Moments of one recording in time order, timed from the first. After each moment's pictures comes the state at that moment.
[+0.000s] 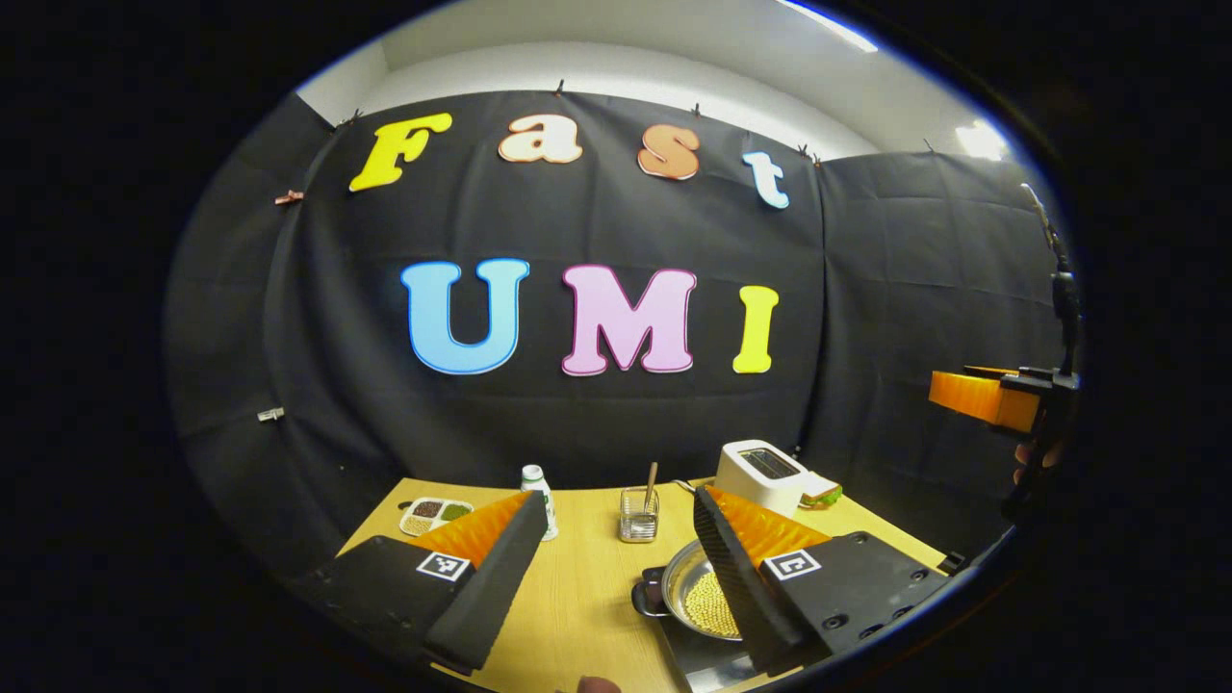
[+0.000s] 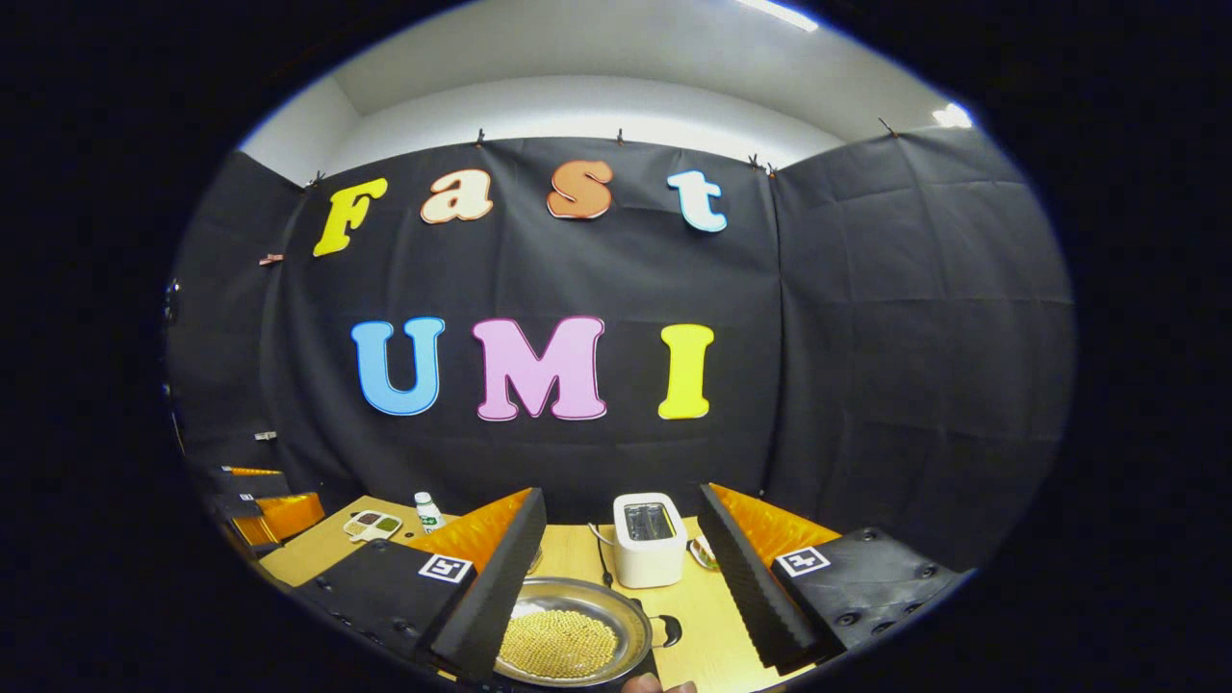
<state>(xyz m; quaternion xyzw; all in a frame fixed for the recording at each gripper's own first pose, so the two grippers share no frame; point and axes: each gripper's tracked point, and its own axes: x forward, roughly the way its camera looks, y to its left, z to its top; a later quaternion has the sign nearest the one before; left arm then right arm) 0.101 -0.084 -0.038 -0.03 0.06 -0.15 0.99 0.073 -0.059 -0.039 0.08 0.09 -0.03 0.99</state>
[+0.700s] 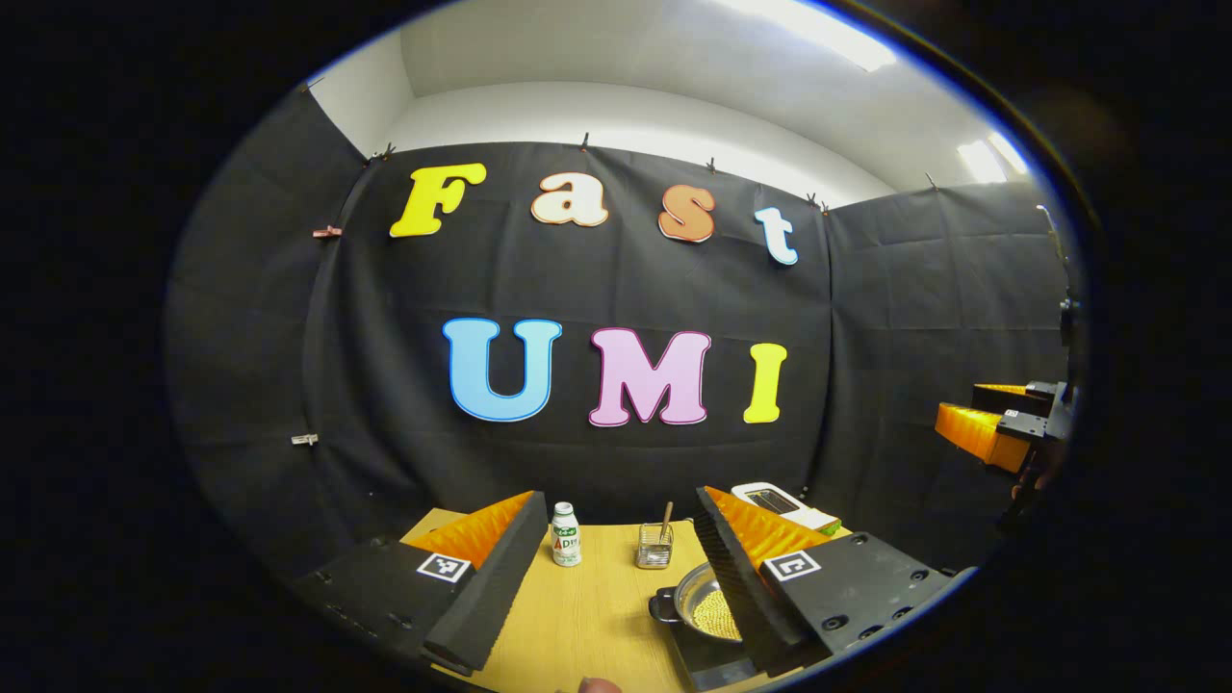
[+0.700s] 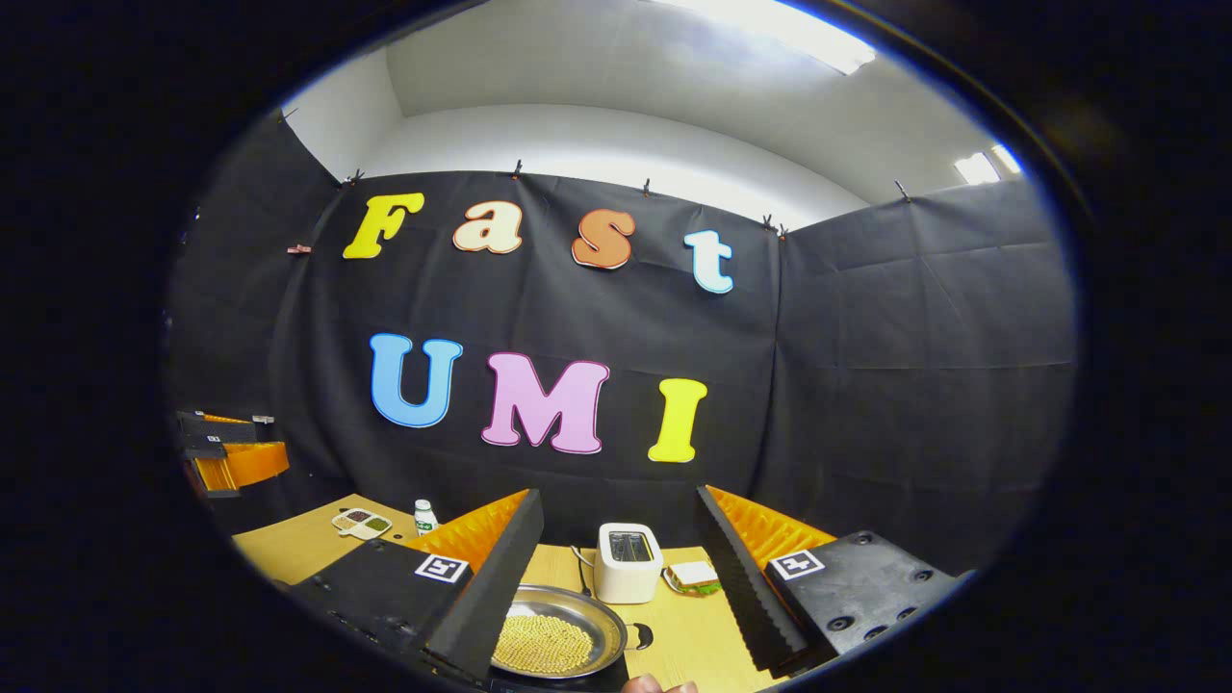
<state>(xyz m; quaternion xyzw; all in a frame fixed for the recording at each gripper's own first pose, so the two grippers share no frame) 0.040 -0.040 0.007 -0.05 0.01 -0.12 0.99 0.025 -0.052 0.014 0.03 0.03 -0.04 1.00</state>
